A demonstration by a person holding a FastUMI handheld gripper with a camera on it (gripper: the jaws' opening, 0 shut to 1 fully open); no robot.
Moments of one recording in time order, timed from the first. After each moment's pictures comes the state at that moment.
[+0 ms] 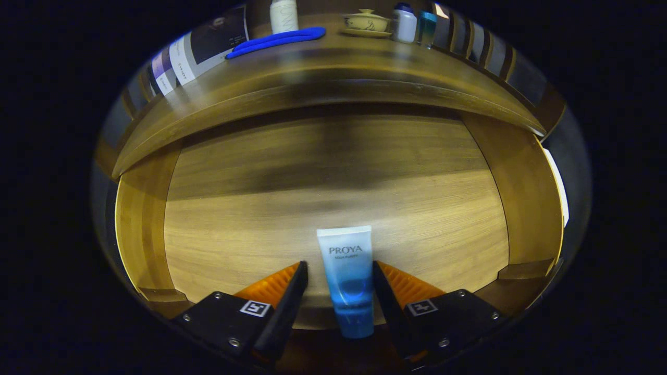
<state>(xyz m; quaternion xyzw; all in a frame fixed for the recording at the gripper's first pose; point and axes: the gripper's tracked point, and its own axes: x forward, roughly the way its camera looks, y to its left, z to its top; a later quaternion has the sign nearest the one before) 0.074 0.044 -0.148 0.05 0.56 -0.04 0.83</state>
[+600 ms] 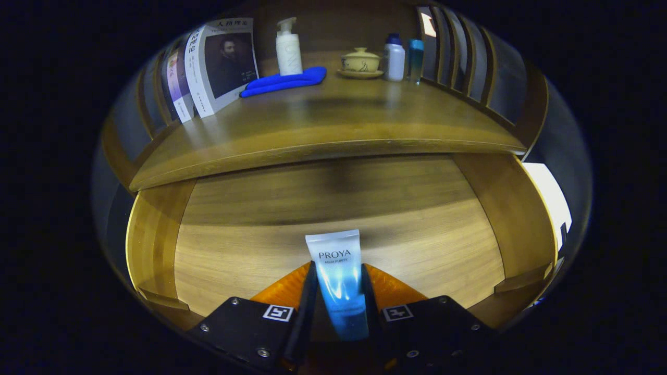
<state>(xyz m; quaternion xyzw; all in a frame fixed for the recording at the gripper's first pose) 0.097 0.041 -0.113 0.06 0.43 -0.03 0.90</state>
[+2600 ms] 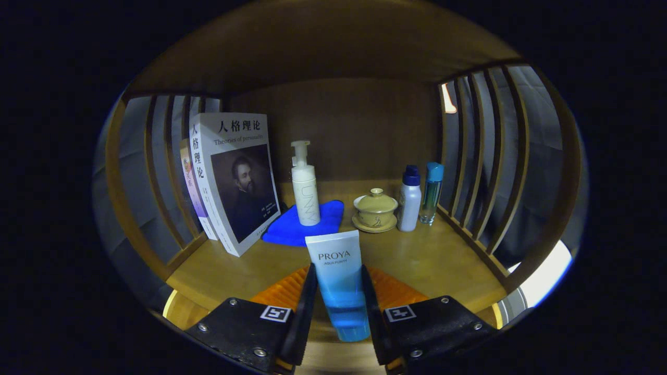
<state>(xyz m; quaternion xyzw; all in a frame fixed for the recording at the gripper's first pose) 0.255 0.012 0.047 0.06 0.19 0.03 0.98</state>
